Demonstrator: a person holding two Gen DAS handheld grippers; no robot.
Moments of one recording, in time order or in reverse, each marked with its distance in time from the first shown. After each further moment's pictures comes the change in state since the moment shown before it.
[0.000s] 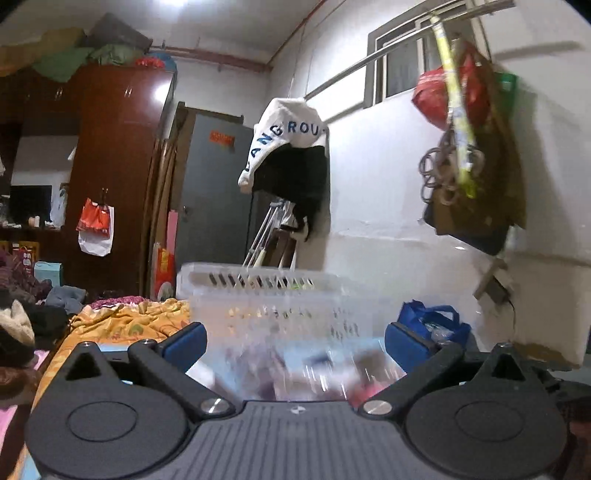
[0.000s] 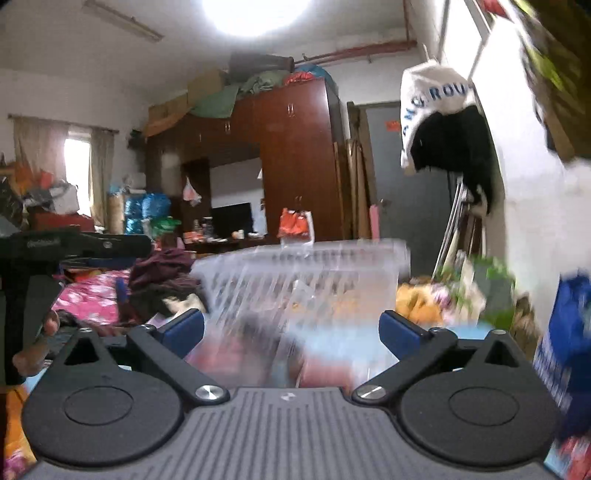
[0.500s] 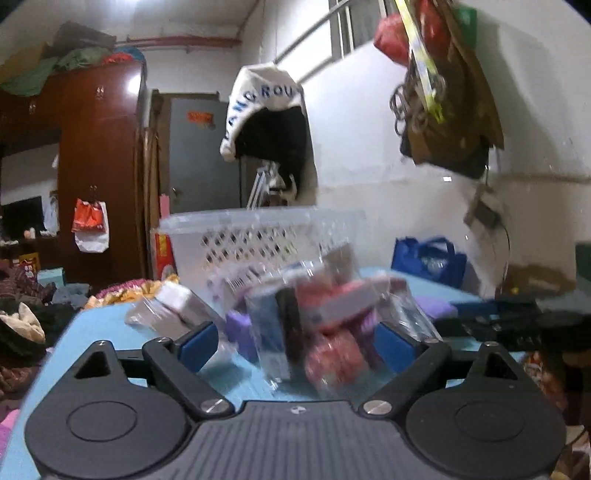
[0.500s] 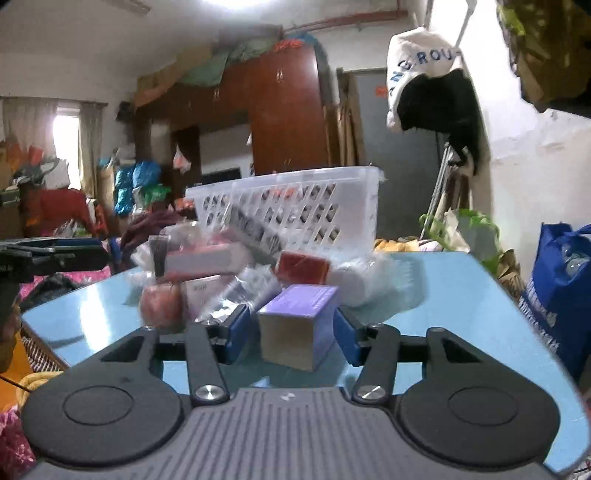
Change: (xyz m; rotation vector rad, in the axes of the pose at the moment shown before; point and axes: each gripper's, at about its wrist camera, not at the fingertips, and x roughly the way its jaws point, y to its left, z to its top) left arm -0.001 -0.031 -0.037 0.147 0.134 0.003; right arm 0.007 -0.006 -0.020 -0.060 0.133 -0.063
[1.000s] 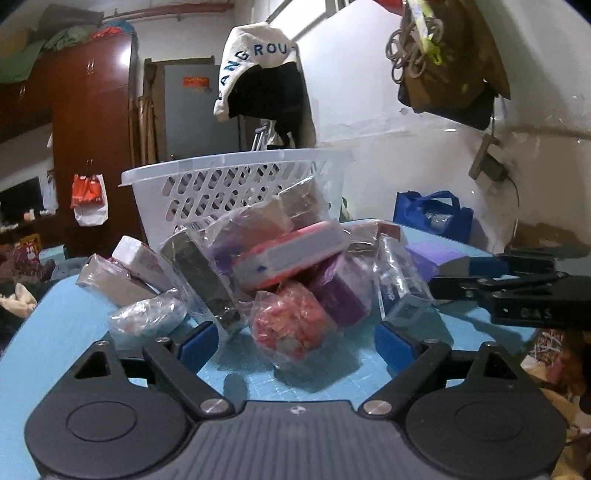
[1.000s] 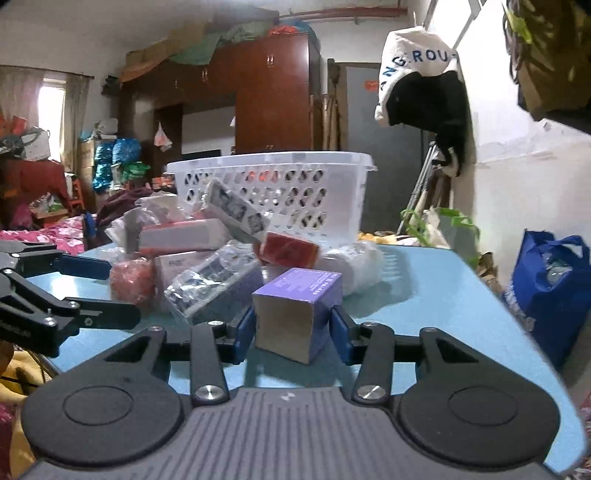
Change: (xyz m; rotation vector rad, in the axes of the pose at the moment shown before) left arm 0.040 -0.033 -0.018 0.022 0.126 0.033; right arm -0.004 0.002 -0.013 -0.054 0.032 -0.113
